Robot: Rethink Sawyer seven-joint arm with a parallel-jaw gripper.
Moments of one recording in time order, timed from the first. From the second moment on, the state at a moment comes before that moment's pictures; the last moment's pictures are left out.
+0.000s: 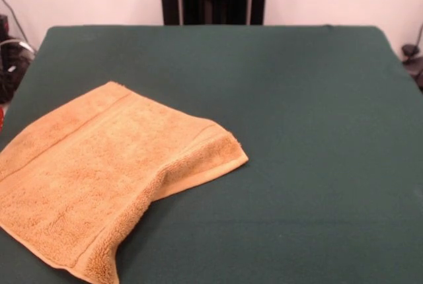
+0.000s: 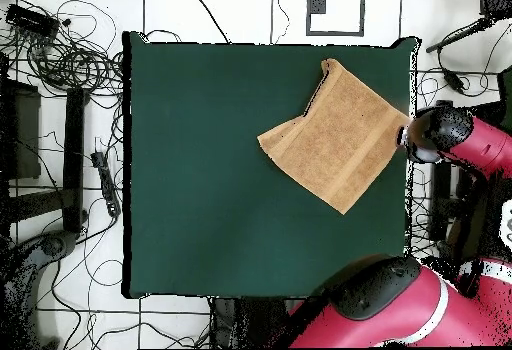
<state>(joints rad) -0.60 -0.10 -0.01 0.74 -0.25 0.93 1.44</state>
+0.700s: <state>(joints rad) -0.58 -0.15 -0.01 0.82 -0.25 0.90 1.44</state>
